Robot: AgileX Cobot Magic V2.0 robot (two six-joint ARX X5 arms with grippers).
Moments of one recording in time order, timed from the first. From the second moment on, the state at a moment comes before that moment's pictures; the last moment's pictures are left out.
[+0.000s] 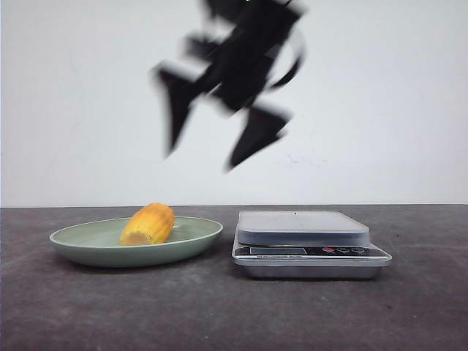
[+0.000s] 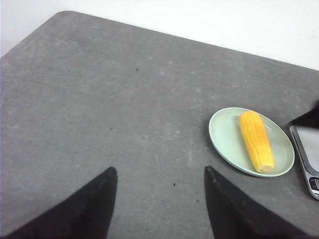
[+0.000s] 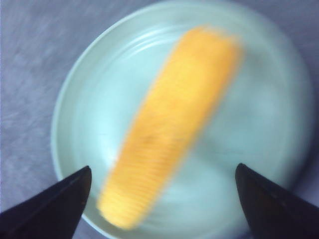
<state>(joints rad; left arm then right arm) -0.18 0.14 1.16 -1.40 -0.21 -0.28 0.62 1.80 1.55 -0.60 -0.14 0.24</state>
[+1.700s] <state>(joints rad) -0.18 0.14 1.14 -1.30 -0.15 -0.29 0.34 0.23 1.08 -1.05 0.12 0.16</state>
